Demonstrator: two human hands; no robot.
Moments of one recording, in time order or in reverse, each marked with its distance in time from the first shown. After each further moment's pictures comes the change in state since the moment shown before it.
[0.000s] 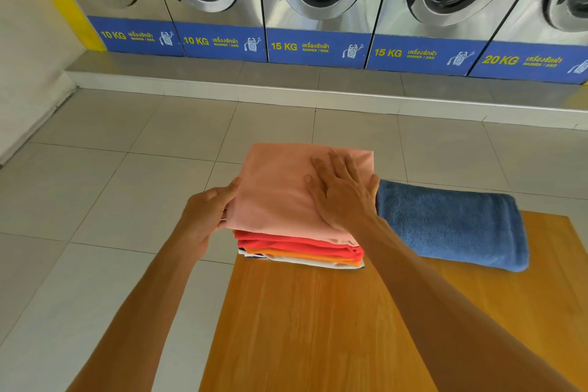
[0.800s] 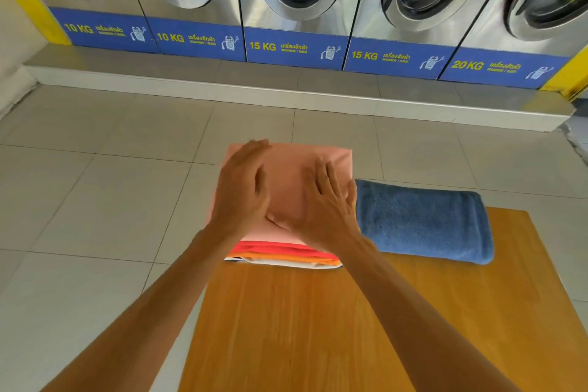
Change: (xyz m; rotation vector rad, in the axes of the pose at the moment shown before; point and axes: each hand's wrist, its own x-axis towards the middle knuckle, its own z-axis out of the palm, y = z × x) left_hand -0.011 0.034 0.080 0.616 0.160 1.000; right_hand -0.038 -0.005 0.000 0.032 0.034 -0.041
